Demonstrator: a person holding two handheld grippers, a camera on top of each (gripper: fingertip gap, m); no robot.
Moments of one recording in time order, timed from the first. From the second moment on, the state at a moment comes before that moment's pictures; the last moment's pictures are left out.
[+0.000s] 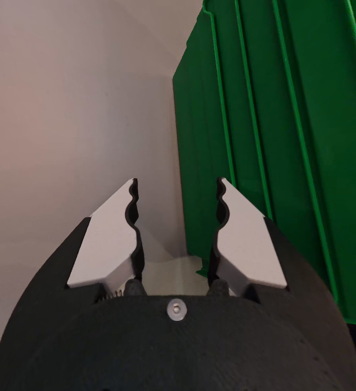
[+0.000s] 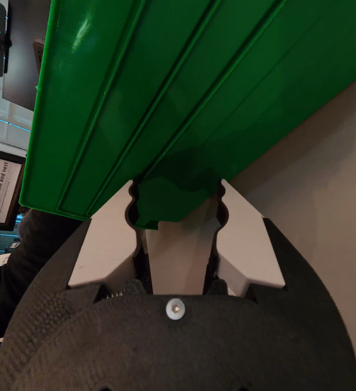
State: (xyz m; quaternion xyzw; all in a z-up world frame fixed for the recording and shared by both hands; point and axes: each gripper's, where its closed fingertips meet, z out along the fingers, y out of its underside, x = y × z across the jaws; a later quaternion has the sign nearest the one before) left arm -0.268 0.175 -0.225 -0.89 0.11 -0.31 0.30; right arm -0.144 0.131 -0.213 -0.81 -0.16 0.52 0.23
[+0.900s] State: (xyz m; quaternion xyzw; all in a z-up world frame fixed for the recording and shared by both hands) left arm -0.160 0.161 -0.064 -0.87 0.29 -0.18 0.35; right arm -0.024 0.033 -0.229 -0.85 -0.21 0.40 0.26
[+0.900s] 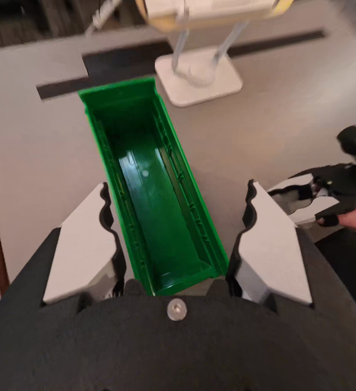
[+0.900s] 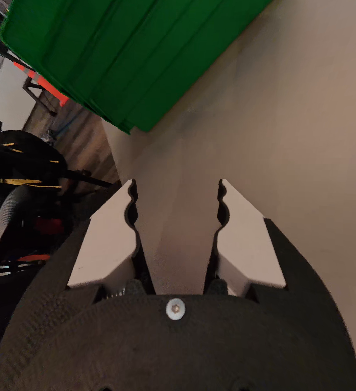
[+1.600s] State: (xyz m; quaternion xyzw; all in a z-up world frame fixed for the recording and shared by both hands) left arm -0.176 0.210 -0.126 -0.93 0.28 0.04 0.22; right arm -0.014 0.033 -0.252 -0.87 -0.23 0.37 0.24
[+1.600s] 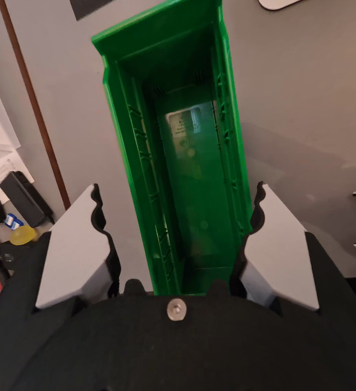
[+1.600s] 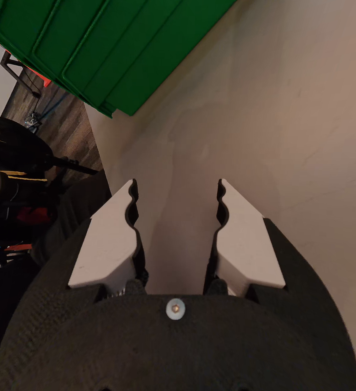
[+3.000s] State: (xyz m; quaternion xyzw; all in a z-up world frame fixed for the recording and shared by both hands) left arm -0.165 0.192 -0.130 -0.93 0.31 -0.05 0.17; right arm -0.017 0.028 -0.266 -0.87 -0.23 0.39 0.21
